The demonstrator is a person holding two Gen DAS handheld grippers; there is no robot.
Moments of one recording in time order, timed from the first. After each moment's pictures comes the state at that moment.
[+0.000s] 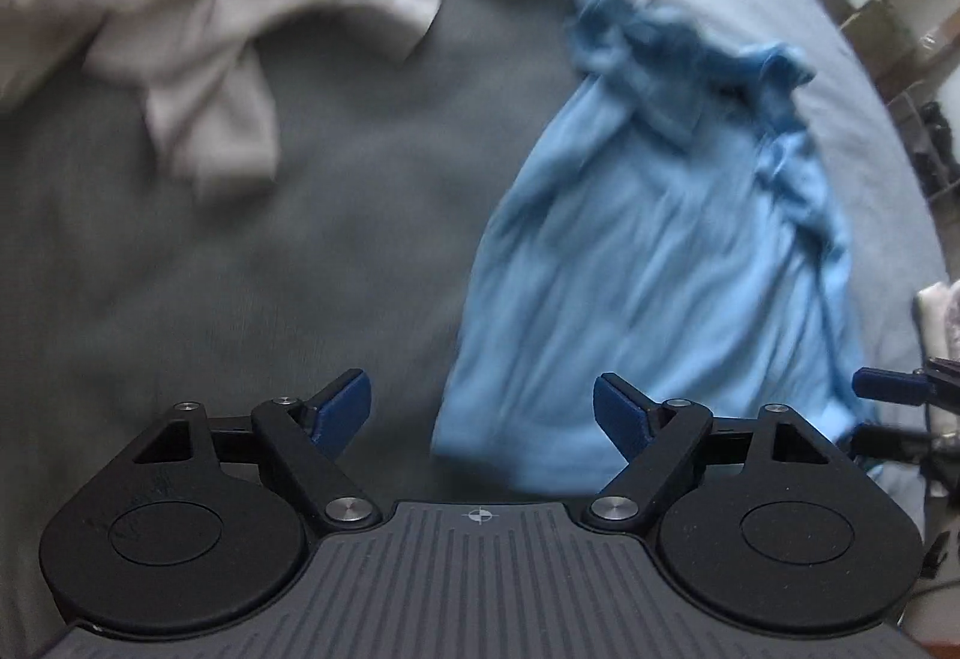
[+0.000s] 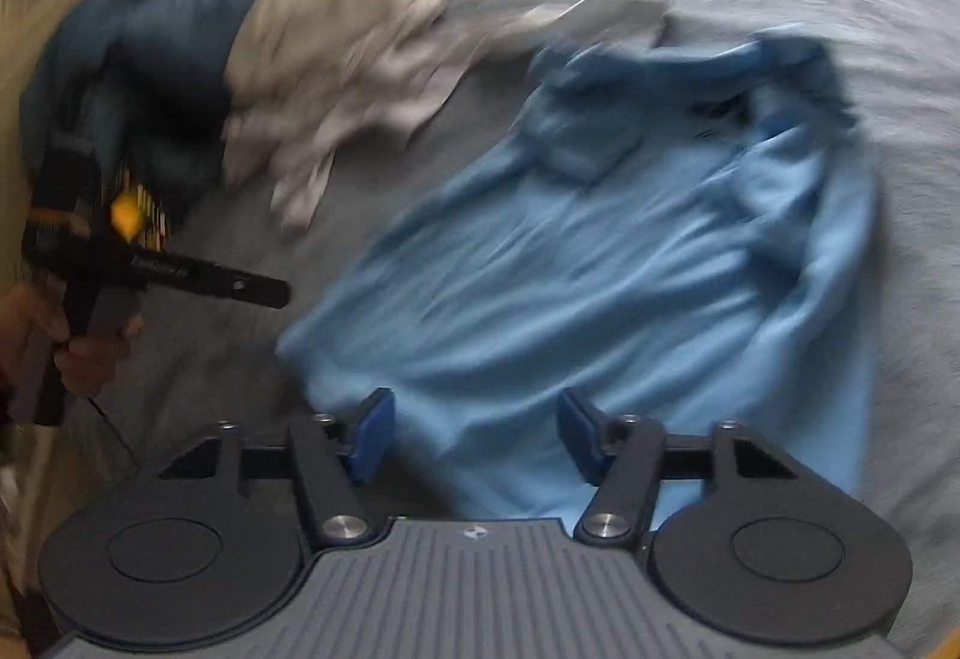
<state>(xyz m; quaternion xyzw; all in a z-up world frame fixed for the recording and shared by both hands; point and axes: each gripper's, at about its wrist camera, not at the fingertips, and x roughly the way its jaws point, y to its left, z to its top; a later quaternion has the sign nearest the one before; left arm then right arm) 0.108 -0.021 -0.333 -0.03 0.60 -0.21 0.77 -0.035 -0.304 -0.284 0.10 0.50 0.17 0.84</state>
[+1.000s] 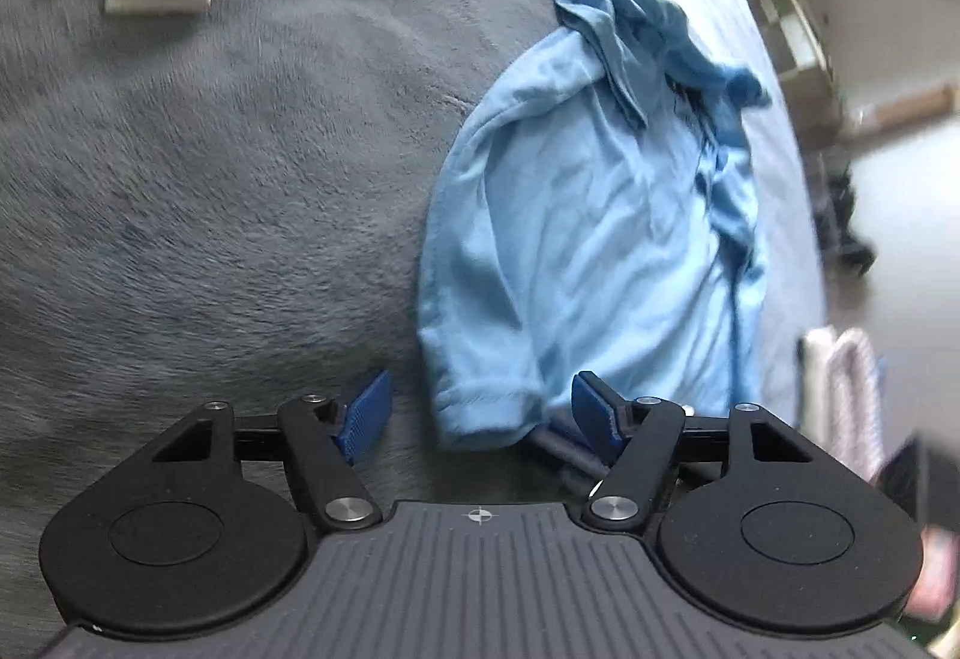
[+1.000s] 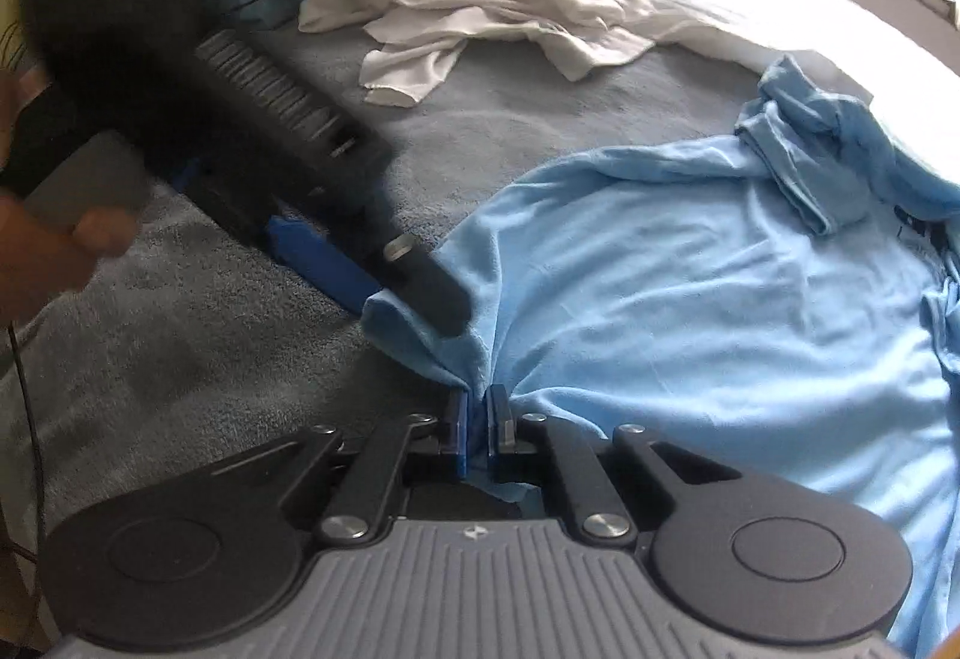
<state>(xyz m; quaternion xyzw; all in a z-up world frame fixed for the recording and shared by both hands) 0.130 -0.012 -0.389 -0.21 0.63 -0.29 0.69 -0.031 -0.166 -0.357 -0.08 0.45 0.20 0.86</state>
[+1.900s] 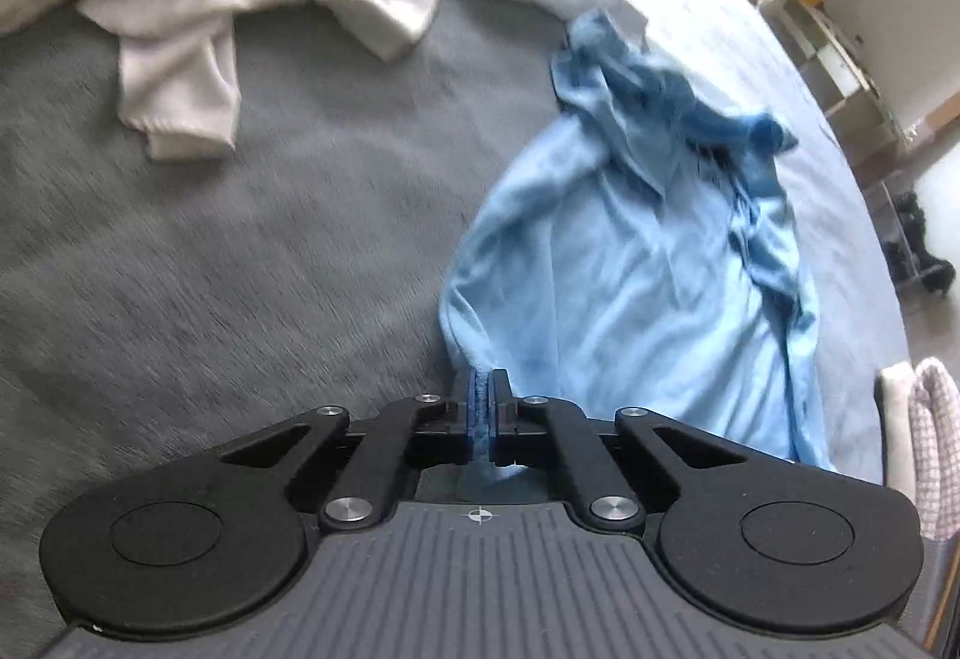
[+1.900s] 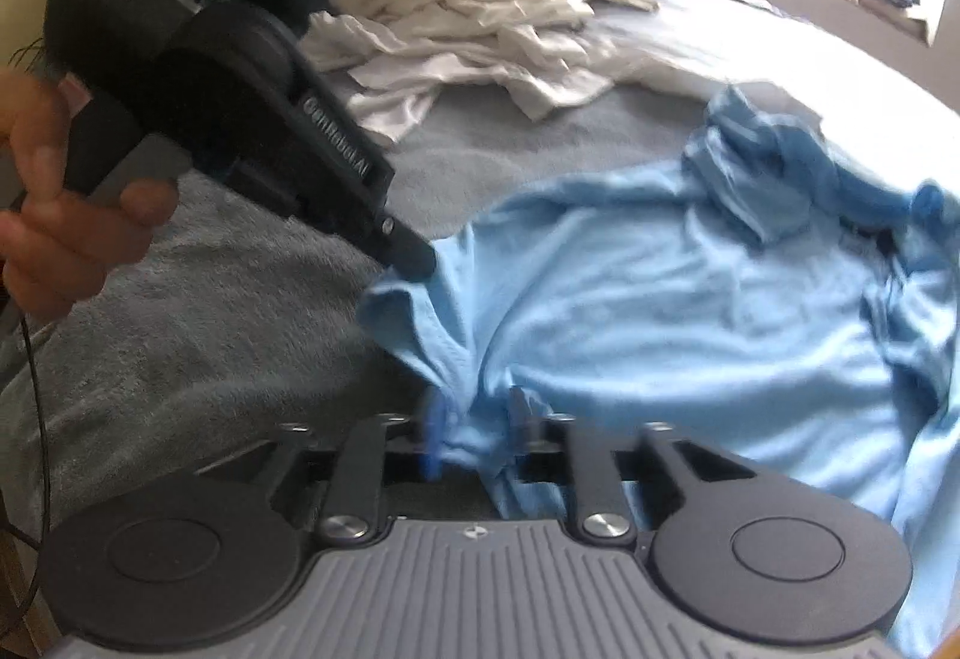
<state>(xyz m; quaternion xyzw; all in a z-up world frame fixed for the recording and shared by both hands) 0.113 -0.030 -0.338 -0.11 0.54 -0.22 0.80 -0.052 -0.186 -0.332 -0.08 0.41 0.20 0.89</state>
